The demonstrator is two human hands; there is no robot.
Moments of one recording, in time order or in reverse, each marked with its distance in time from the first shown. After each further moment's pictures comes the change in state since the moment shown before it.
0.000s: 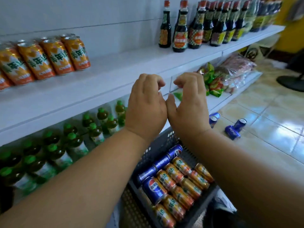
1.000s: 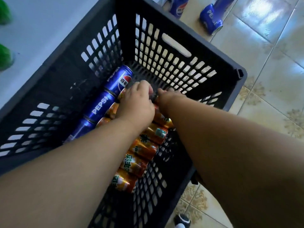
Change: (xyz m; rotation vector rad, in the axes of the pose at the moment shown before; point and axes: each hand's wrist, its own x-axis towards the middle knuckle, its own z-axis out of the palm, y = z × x) left_hand -0.251 -0.090 0.333 -0.020 -1.155 -0.555; right_hand -0.240 0.388 0.075 -0.667 -1.527 1.044
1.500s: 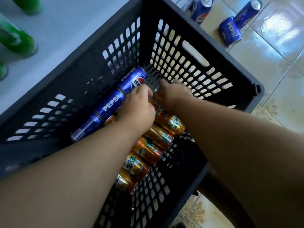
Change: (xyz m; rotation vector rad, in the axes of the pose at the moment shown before) left_hand -0.004 -0.019 -0.010 -0.075 -0.006 -0.176; right_hand 0.014 -0.015 -0.012 0.003 0.245 -0.176
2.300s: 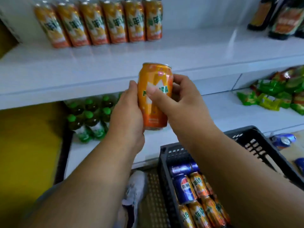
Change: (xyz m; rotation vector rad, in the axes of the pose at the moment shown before) left_hand -0.322 -0.024 -0.335 -1.437 0.868 -0.087; right_hand -0.365 -0.319 -0.178 1.185 0.046 -0.910
